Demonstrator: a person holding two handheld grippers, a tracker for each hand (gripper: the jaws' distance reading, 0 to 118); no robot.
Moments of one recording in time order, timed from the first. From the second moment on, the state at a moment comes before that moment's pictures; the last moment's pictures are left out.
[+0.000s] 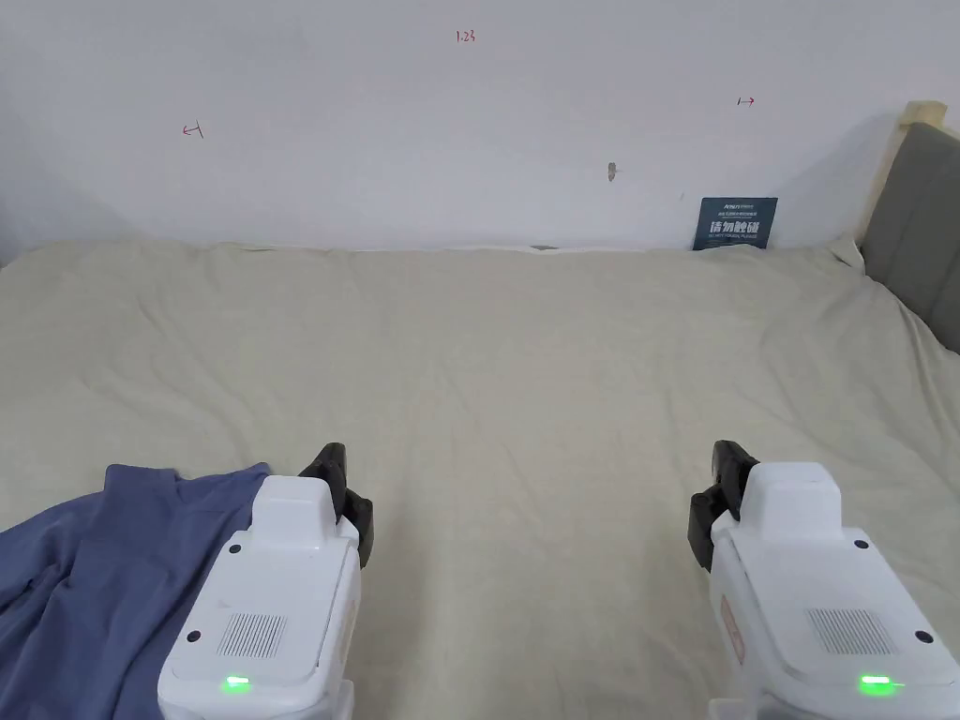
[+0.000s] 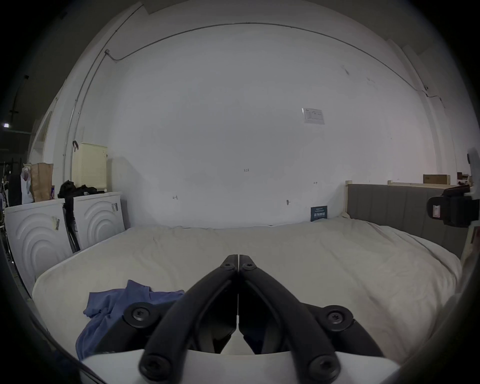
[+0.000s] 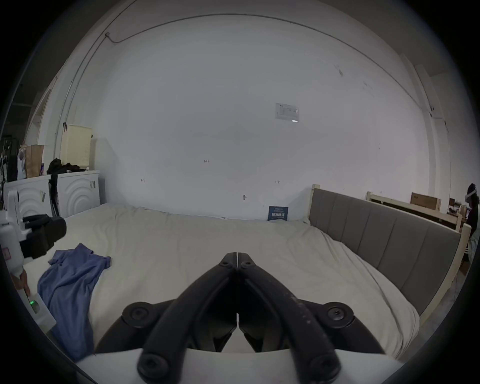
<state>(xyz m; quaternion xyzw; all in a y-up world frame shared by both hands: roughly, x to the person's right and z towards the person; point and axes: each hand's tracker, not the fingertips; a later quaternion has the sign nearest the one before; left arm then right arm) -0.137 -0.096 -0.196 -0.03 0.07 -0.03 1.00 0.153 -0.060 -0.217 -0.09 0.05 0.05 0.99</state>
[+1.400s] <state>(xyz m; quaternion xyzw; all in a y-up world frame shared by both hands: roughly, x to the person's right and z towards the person) -0.385 -0.105 -0.035 -0.15 0.33 0.03 0.93 -0.089 -0.077 -0.225 -0.08 0.35 0.06 0.93</state>
